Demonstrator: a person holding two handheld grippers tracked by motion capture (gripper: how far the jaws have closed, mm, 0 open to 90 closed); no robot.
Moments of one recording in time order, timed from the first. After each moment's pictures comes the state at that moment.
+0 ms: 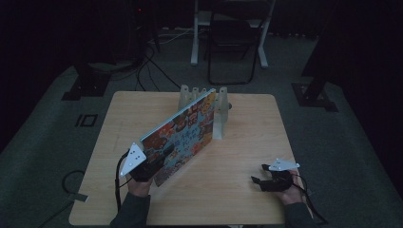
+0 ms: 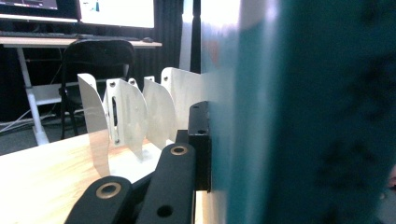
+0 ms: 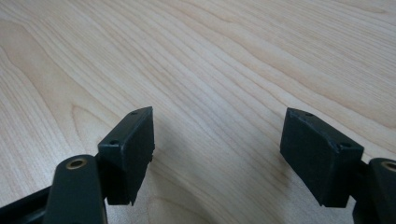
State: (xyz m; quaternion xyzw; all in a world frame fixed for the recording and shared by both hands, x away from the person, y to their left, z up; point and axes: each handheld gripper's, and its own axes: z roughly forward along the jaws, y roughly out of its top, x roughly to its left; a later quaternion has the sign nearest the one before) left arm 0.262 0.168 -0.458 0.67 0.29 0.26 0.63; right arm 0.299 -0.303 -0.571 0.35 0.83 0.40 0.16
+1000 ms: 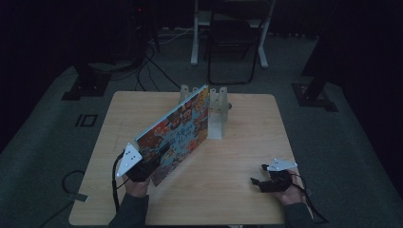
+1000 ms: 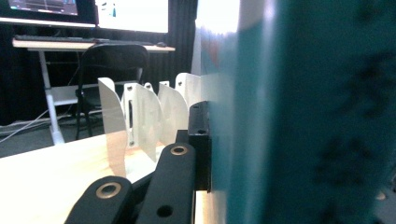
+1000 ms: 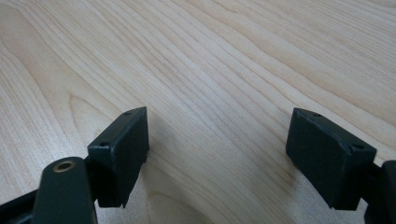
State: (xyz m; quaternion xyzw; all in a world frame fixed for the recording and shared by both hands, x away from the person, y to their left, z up) left arm 0.258 0.175 -0.455 0.65 0.32 0.28 0.63; right arm 0.300 -0.301 -0.572 0.34 0.85 0.38 0.15
